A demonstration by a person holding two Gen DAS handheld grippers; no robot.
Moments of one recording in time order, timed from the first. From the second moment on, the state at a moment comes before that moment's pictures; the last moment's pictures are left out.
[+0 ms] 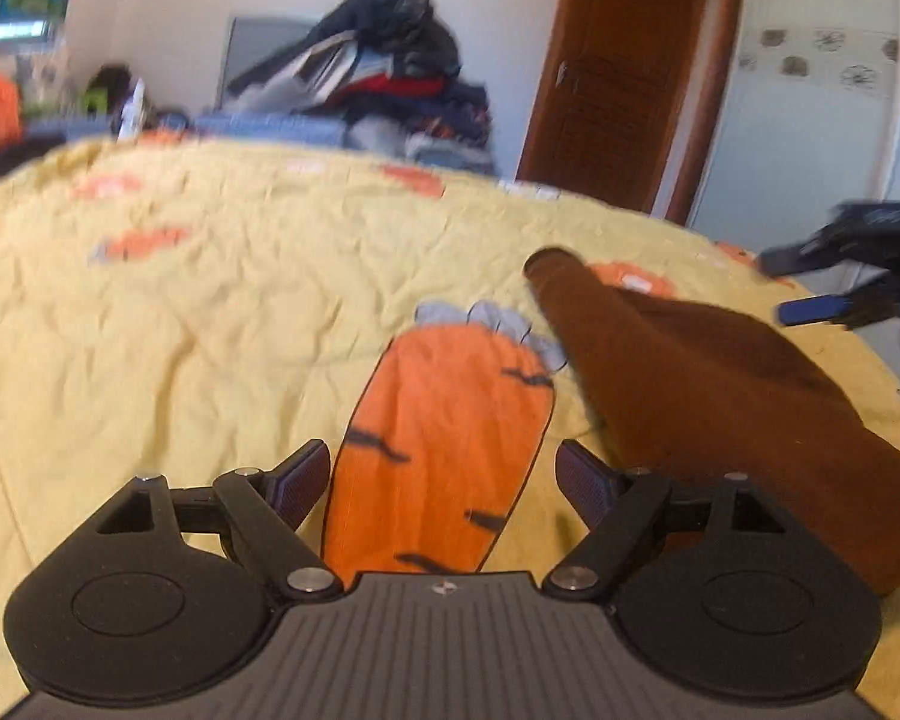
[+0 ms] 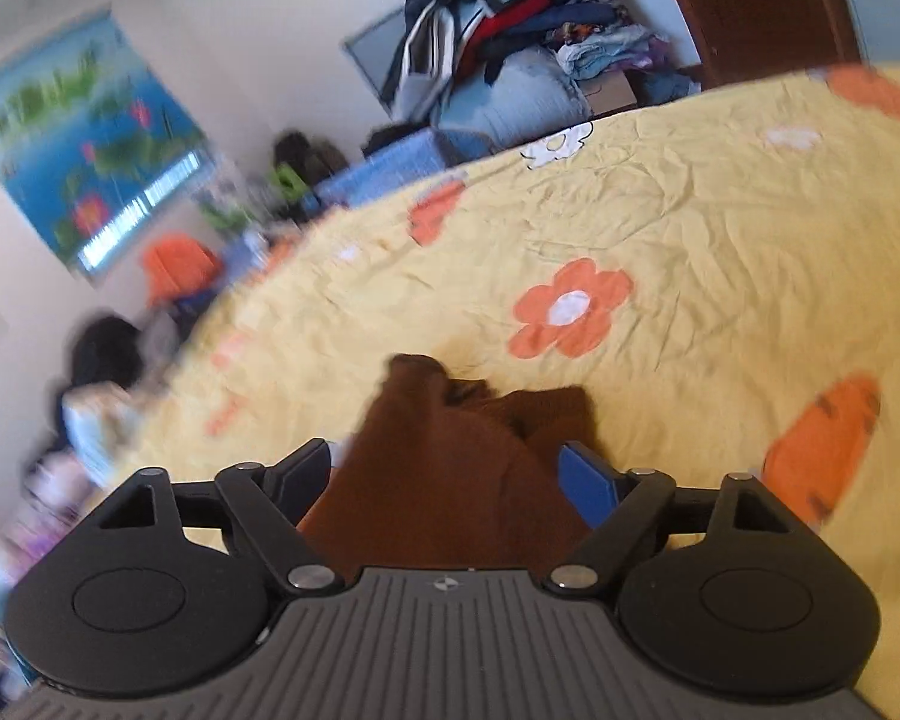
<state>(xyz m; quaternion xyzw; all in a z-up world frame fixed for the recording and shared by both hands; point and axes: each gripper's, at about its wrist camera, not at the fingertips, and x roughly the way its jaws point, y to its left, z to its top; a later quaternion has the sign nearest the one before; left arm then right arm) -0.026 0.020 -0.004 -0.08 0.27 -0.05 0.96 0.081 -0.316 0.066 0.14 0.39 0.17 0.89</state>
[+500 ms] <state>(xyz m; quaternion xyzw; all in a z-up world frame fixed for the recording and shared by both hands) -0.028 0.016 -0.001 -0.08 0.27 -0.07 0.96 0.104 -0.339 0.029 0.21 0.41 0.15 0.87</state>
